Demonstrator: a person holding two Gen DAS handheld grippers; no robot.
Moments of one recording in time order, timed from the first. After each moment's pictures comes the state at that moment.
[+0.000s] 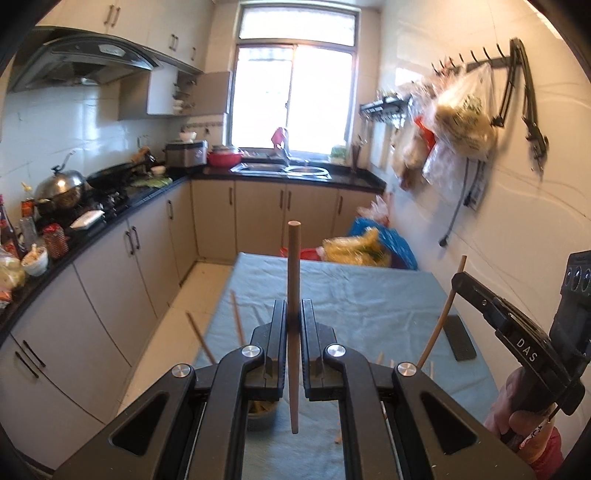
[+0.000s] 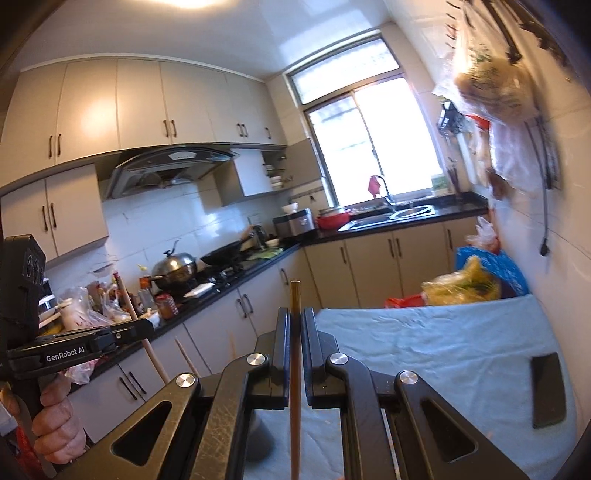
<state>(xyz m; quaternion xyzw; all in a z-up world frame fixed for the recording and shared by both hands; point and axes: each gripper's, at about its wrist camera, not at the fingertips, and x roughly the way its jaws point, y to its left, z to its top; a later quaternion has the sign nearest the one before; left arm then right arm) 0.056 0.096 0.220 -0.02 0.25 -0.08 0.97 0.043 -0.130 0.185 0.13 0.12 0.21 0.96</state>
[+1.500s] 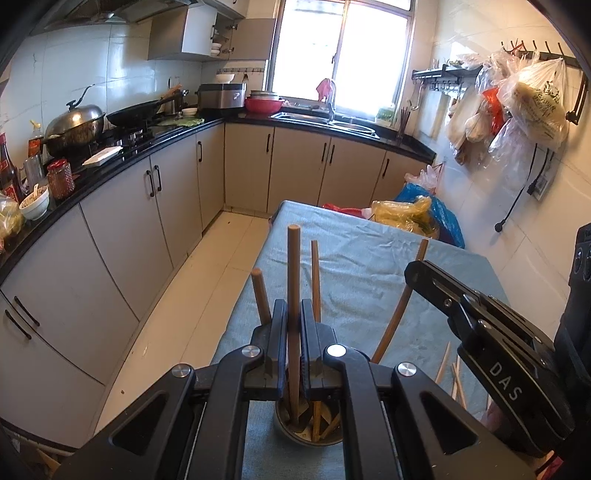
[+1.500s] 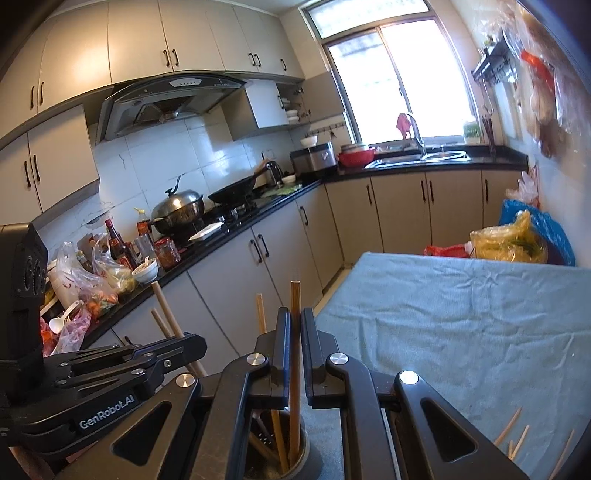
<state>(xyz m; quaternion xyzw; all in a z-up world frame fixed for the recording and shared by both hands) 0.165 0.153 0.120 -0.06 0.34 -0.03 0.94 0.169 0.004 0.109 0.10 0.24 0.24 0.93</state>
